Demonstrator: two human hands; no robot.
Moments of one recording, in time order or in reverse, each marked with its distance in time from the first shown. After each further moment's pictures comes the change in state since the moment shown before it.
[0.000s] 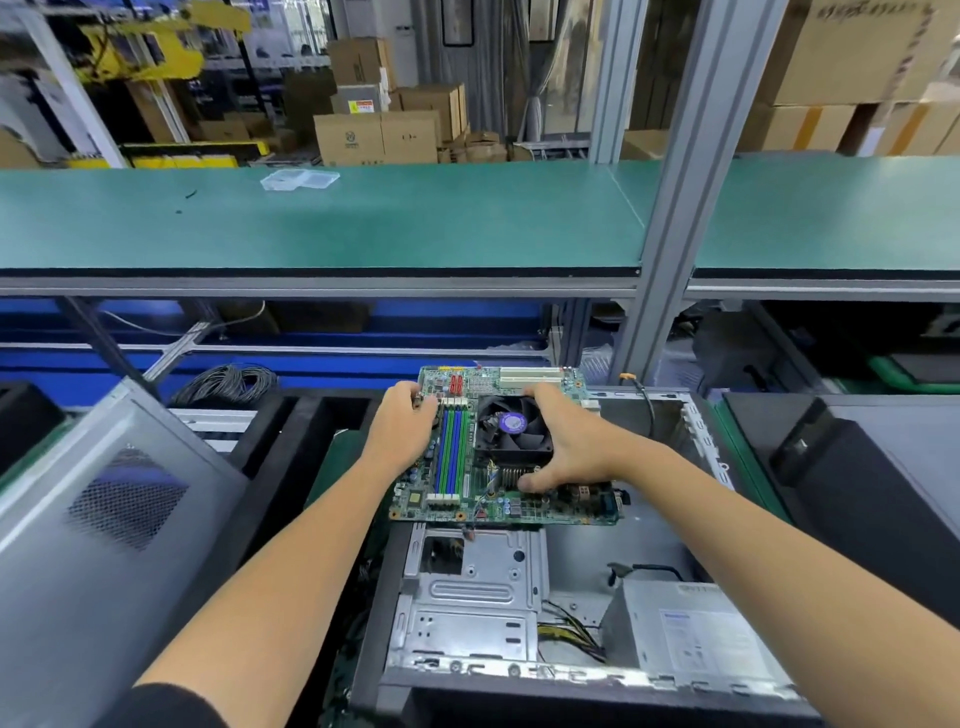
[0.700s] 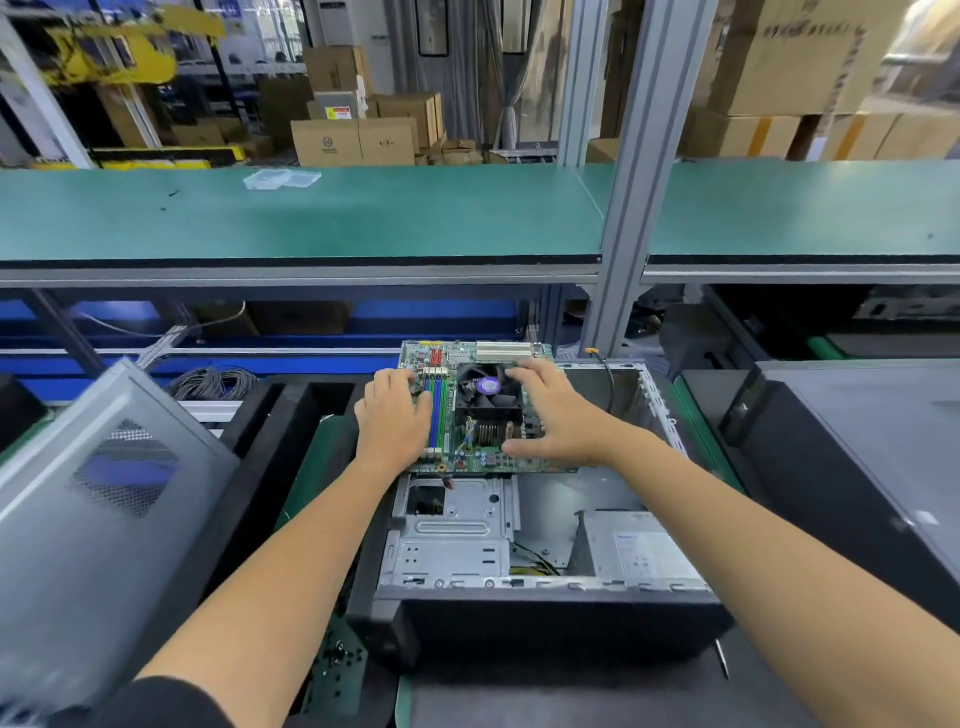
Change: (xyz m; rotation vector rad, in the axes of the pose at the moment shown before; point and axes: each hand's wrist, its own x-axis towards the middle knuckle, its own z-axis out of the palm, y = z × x) left_hand -0.068 0.019 0.000 0.226 0.202 0.189; right_hand -0.060 -0.015 0.014 -0.192 0.137 -0.055
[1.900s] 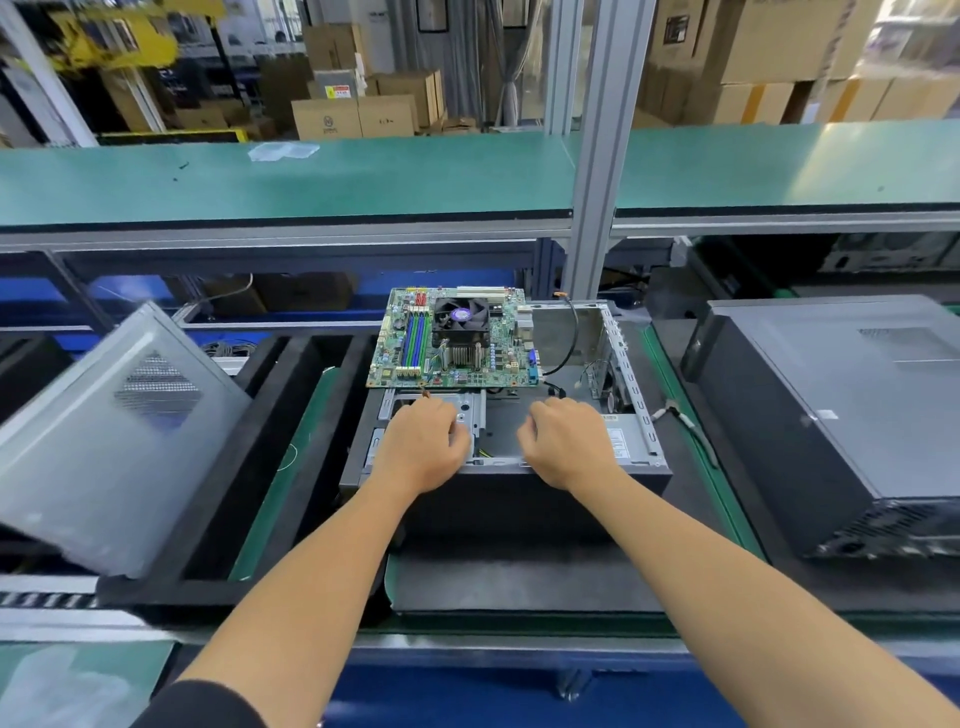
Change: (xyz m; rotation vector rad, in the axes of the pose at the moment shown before) left_hand -0.151 0.049 -0.017 0.158 -0.183 0.363; right_hand -0.125 -0.020 0.072 -0.317 0.348 0.202
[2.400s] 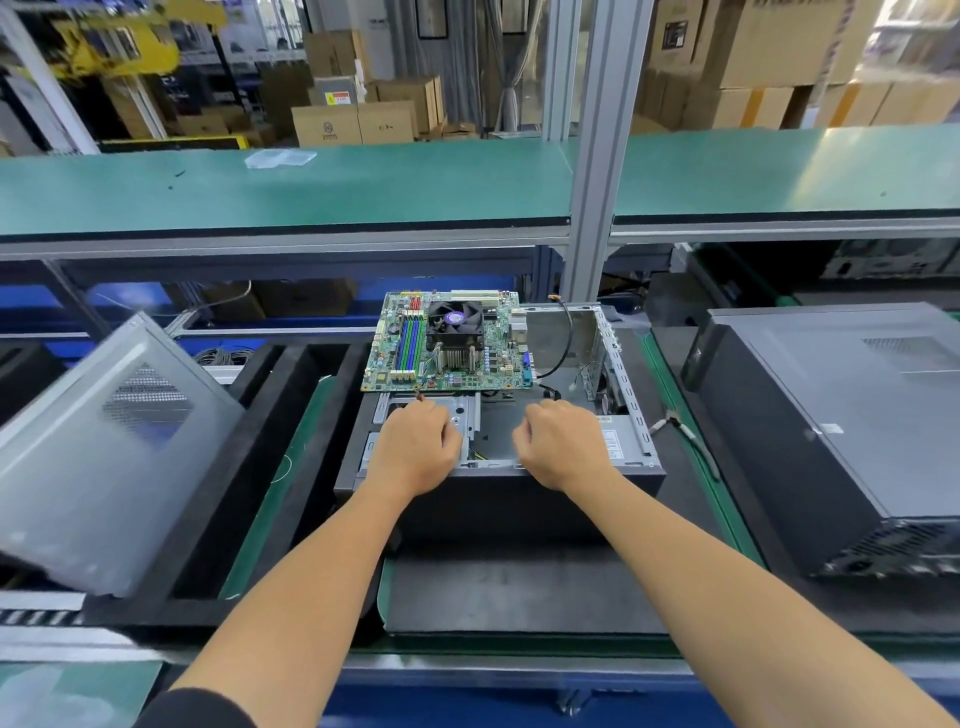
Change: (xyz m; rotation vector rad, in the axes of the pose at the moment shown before) left_hand 0.018 -0.004 0.003 0.027 0.005 -0.030; right_hand 0.019 0.009 0.006 0.007 0.025 -0.010
